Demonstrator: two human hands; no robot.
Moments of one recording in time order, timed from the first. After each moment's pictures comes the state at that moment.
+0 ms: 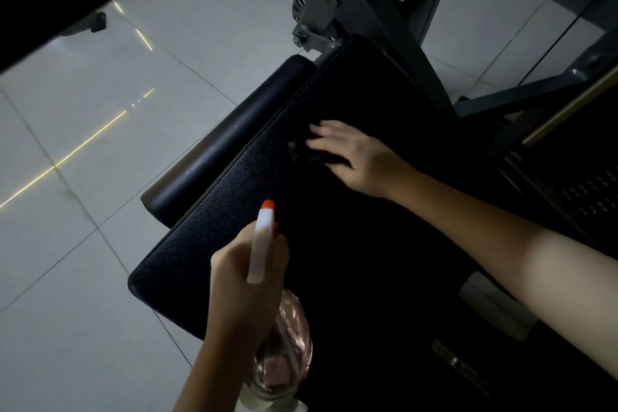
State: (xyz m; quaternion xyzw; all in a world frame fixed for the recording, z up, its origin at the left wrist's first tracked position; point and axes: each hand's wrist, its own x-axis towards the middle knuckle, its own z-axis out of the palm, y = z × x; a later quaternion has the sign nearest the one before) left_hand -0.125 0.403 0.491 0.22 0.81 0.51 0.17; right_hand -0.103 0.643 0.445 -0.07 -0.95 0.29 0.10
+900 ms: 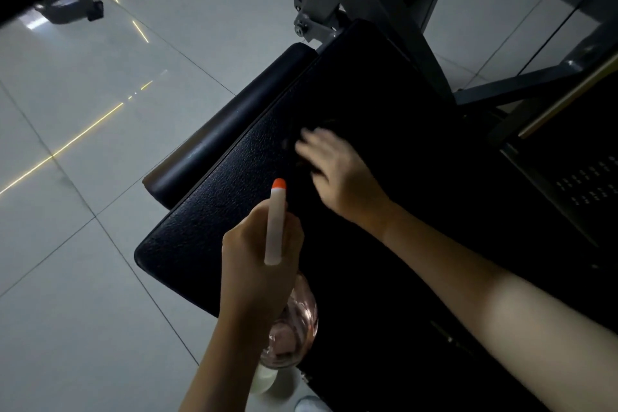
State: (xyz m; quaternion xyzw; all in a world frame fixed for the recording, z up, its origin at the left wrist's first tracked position) left_hand -0.111 0.400 0.496 0.28 0.81 0.50 0.12; right_hand -0.097 0.572 0.430 -0.15 -0.94 0.26 0.17
